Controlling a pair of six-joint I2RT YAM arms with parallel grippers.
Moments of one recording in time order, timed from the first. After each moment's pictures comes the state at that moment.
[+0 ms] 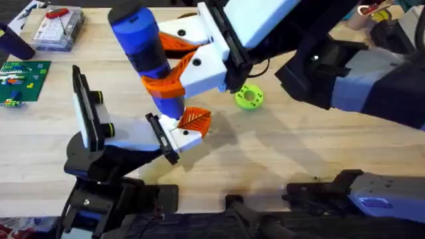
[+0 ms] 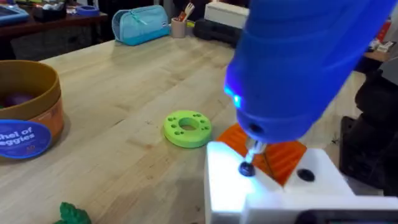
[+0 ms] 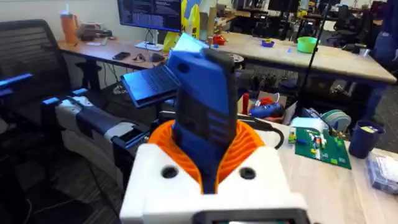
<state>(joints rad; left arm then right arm) -0.18 0.06 0.00 -0.03 0.87 -0.08 0.71 1.45 0.95 0.74 -1.20 0.13</state>
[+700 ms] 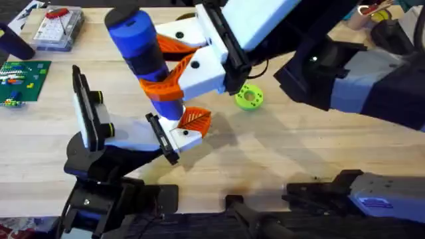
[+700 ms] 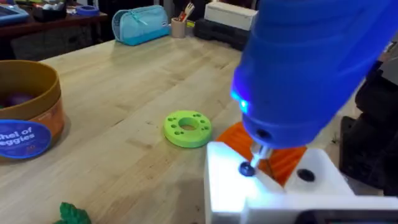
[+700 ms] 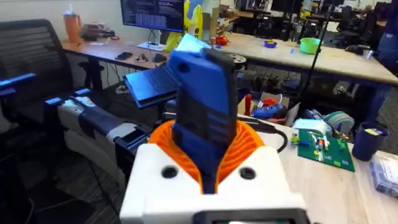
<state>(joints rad) -0.18 0.06 0.00 -0.03 0.87 -0.08 0.72 1.45 0.95 0.74 -1.20 0.13</state>
